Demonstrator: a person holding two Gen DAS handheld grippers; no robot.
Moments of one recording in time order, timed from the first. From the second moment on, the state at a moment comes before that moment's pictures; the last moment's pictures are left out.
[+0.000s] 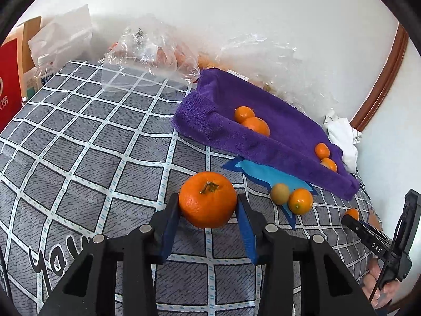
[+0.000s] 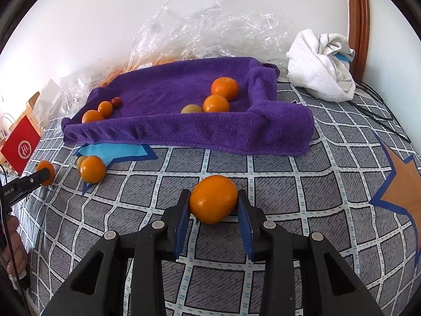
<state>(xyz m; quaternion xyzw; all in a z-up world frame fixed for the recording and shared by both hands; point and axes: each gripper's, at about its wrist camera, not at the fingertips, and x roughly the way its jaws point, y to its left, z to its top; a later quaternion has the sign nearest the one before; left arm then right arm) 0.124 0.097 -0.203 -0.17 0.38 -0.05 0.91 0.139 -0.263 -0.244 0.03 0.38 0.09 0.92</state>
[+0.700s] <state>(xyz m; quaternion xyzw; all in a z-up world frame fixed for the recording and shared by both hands) 0.110 0.094 -0.183 -0.15 0.34 -0.05 0.93 0.137 -0.266 -0.233 0.05 0.39 0.09 0.92</state>
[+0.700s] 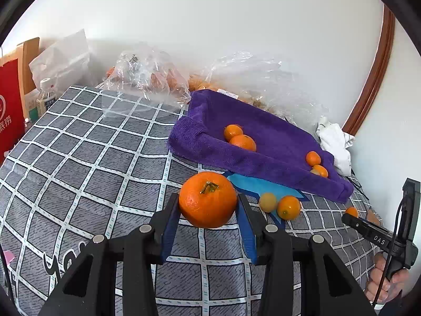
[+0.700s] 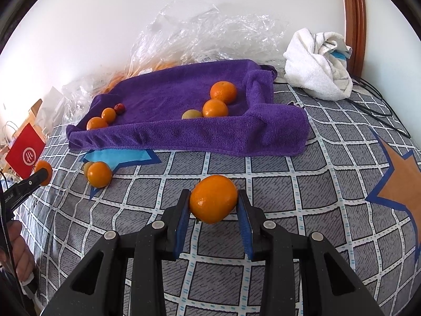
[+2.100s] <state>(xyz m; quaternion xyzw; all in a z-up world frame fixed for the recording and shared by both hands) 0.282 0.058 -0.164 -0.08 0.43 -0.01 0.90 0.276 -0.212 -0.222 -0.02 0.39 0.15 0.91</state>
